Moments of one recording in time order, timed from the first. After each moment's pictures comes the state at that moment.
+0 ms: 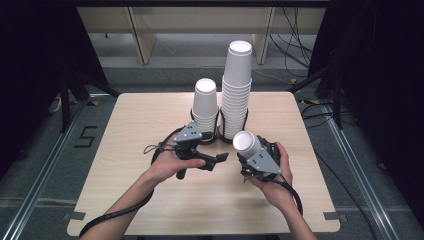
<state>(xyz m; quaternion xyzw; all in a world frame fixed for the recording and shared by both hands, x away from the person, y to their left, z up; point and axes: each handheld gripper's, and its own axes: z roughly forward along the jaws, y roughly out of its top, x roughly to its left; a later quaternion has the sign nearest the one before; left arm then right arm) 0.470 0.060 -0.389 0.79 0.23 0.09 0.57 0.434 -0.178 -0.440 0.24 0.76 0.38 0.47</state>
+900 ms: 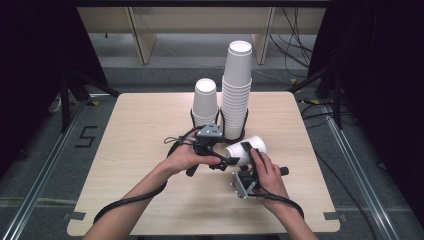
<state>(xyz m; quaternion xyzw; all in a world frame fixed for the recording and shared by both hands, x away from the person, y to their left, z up) 0.498 0.026 -0.403 0.83 0.22 0.05 0.50 0.432 -0.155 -0.465 -0.11 0.77 0.10 0.62</state>
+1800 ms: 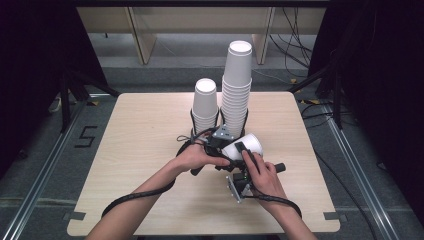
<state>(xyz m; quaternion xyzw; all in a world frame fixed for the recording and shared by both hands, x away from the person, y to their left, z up) 0.504 0.002 -0.416 0.87 0.21 0.06 0.44 0.432 -0.143 -0.468 -0.17 0.76 0.06 0.63</state>
